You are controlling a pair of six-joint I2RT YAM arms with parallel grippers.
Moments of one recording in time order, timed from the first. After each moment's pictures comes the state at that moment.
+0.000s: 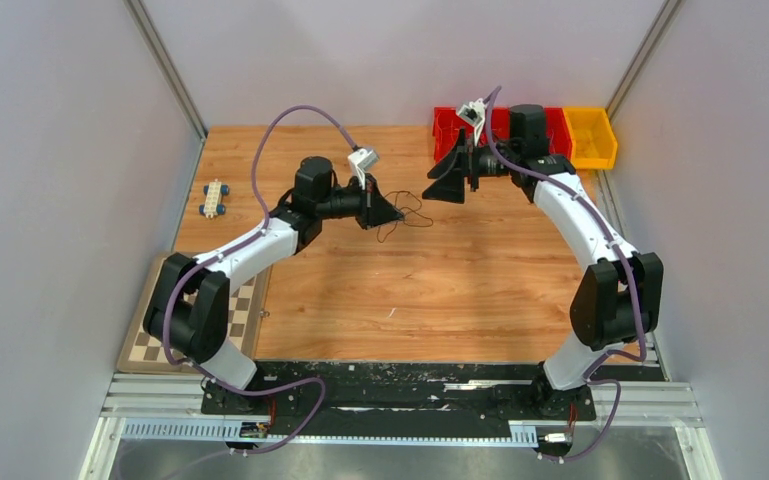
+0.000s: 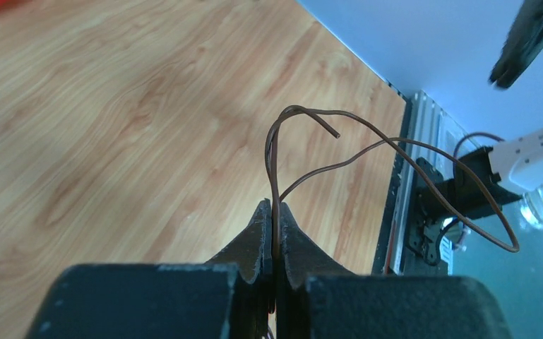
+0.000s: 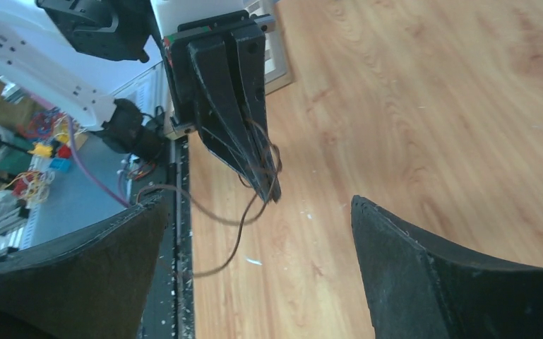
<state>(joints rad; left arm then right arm) -0.46 1.57 1.04 0.24 0.78 -0.34 0.19 1.67 1.48 -0.30 -1.20 -0.01</state>
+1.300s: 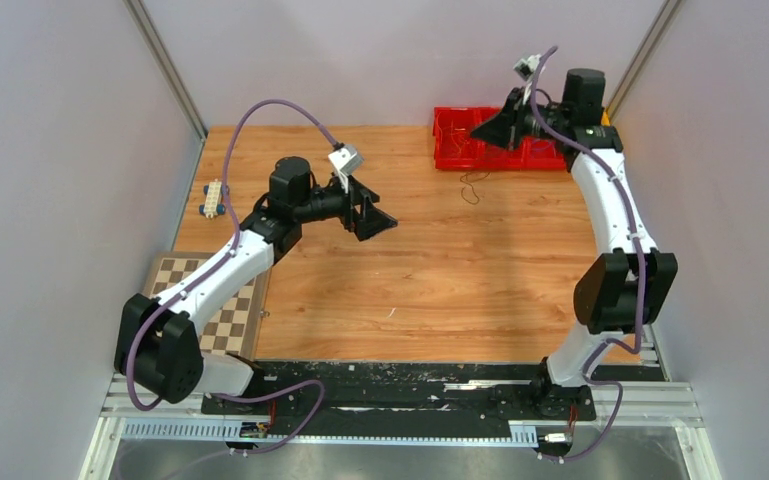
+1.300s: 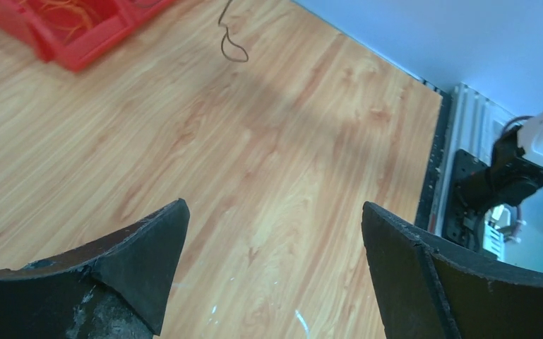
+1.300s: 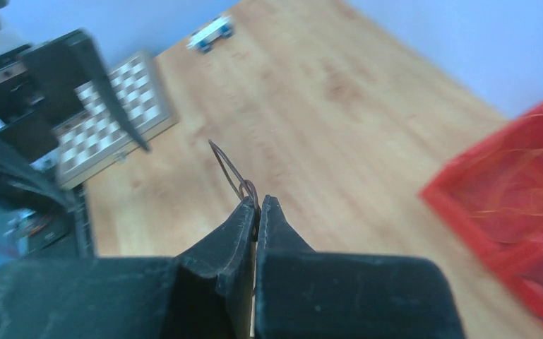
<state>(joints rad) -0.47 1.36 1.02 0.10 0.73 -0.13 0.03 1.70 1.71 -0.43 -1.10 -0.08</state>
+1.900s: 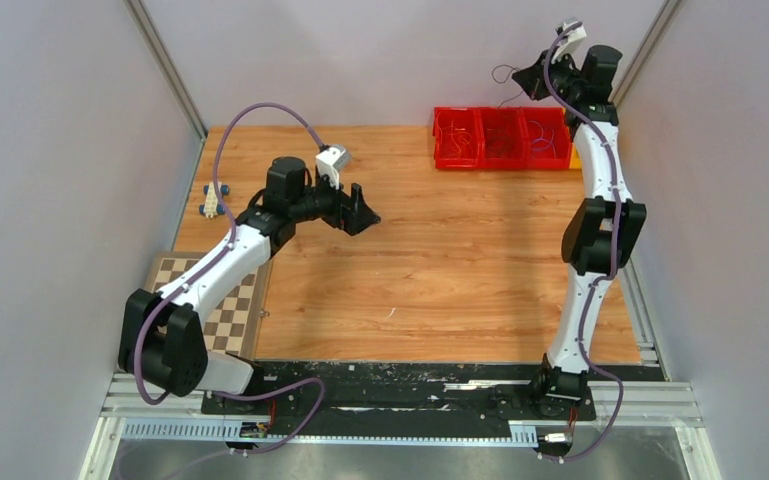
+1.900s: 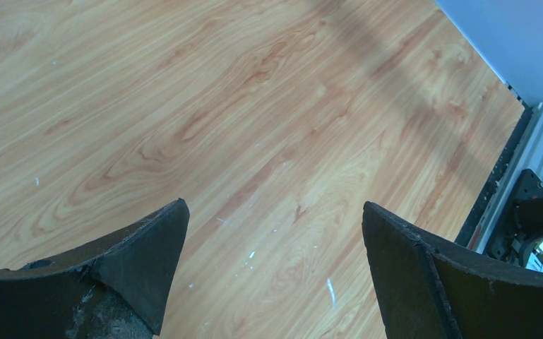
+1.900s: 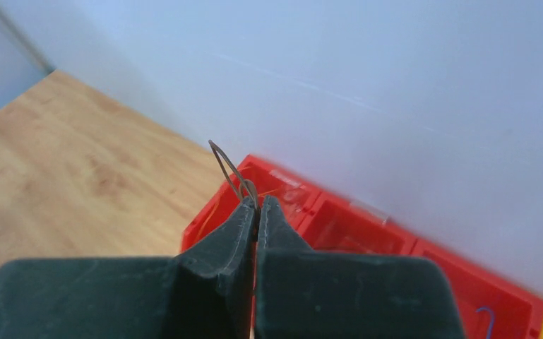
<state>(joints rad) -0.39 1.37 1.02 -0.07 0.56 -0.13 -0.14 2.25 2.28 -0.15 -0.76 0.04</state>
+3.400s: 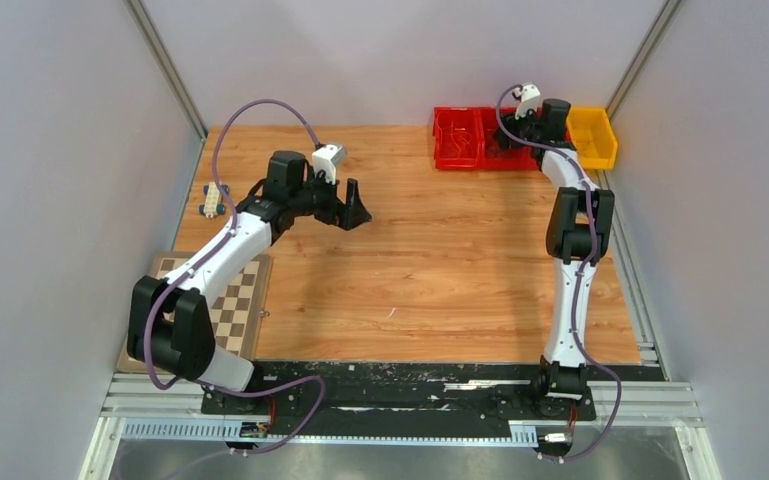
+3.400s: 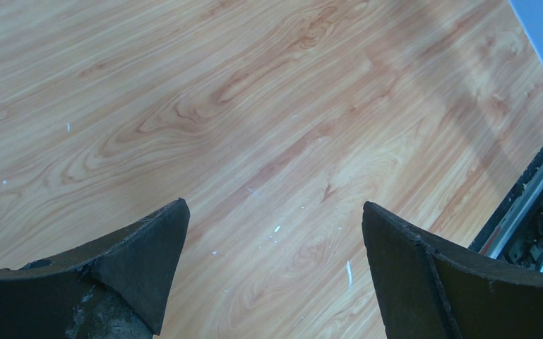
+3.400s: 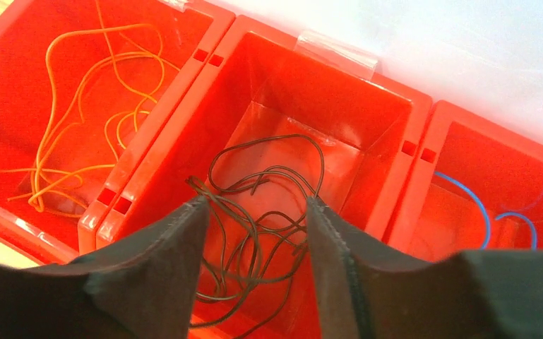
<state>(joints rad) -0.34 1.47 1.11 -0.23 0.51 -0.12 -0.09 2.52 2.13 -0.03 -0.47 -0.25</state>
